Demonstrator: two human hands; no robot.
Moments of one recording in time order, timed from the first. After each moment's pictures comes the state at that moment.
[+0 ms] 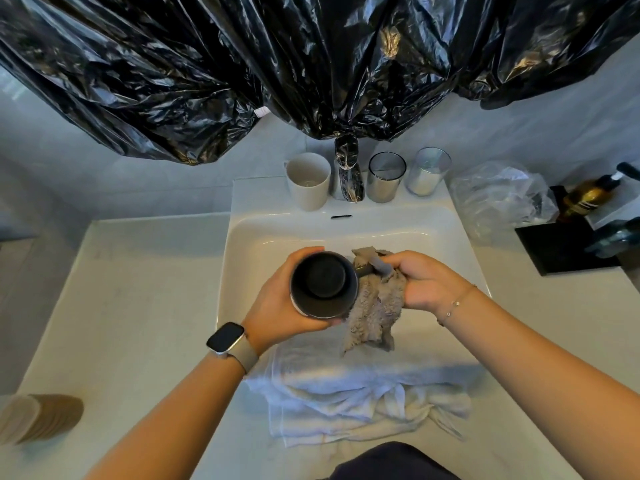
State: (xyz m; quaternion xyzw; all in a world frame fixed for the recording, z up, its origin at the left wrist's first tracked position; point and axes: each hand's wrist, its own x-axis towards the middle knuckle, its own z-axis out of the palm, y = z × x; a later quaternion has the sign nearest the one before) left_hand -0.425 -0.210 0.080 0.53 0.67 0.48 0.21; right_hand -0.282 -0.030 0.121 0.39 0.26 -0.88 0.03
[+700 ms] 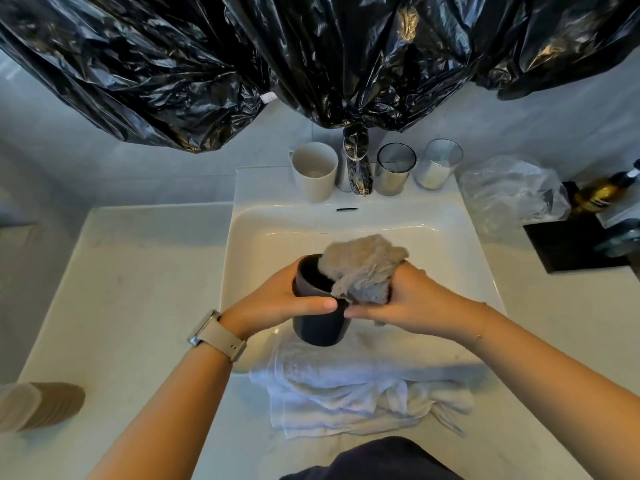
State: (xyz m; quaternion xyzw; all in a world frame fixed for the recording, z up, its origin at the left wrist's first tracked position) left_hand -0.431 -0.211 0.107 0.42 0.61 0.45 0.49; right_hand -0.263 -0.061 0.144 0.13 0.86 -0.50 0.03
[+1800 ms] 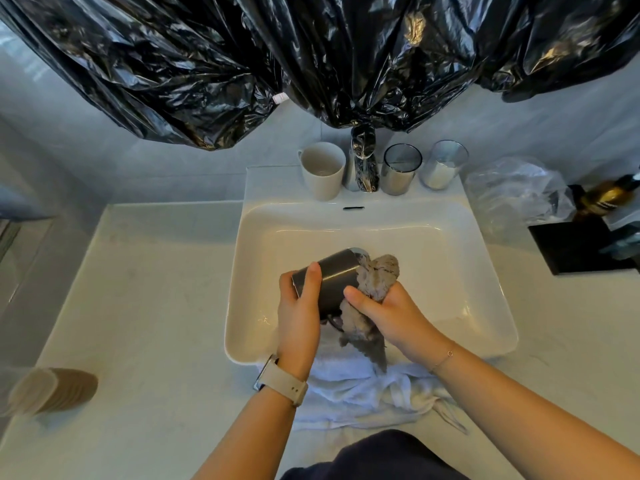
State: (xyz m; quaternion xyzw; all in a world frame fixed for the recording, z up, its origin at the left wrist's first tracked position) left_hand -0.357 -0.213 0.082 0.06 0.70 0.66 0.27; right_hand -0.261 -0.107 0.099 0.28 0.67 -0.68 -0.11
